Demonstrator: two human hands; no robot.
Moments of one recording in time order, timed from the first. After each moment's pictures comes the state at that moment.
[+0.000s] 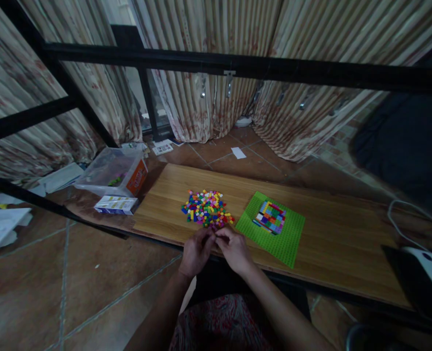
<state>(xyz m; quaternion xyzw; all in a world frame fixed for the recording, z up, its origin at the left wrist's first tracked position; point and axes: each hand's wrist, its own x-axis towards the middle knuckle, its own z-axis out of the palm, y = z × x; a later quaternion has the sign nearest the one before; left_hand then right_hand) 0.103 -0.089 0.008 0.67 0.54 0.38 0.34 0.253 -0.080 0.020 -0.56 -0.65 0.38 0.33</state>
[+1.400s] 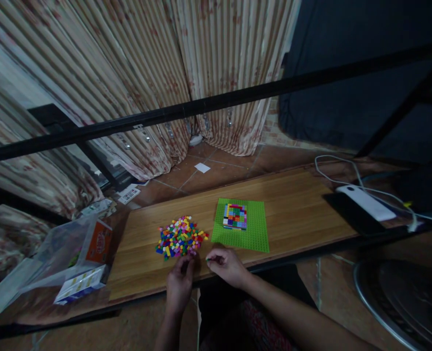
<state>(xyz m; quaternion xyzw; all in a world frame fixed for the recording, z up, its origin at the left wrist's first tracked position) 0.100 -0.073 0.018 0.65 0.58 0.33 0.37 0.274 -0.100 0.010 -0.52 -0.55 0.43 0.49</state>
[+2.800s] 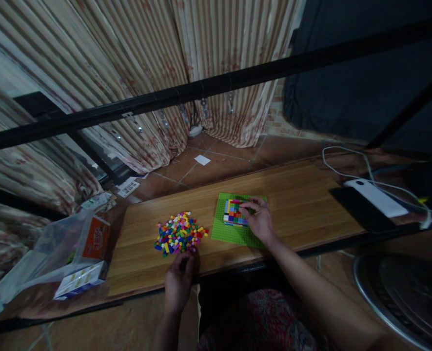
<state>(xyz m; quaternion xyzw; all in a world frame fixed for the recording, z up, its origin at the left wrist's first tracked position) 0.098 -0.072 0.017 0.66 0.59 0.32 0.33 0.394 -0.040 0.010 -0.70 -0.47 0.10 0.53</state>
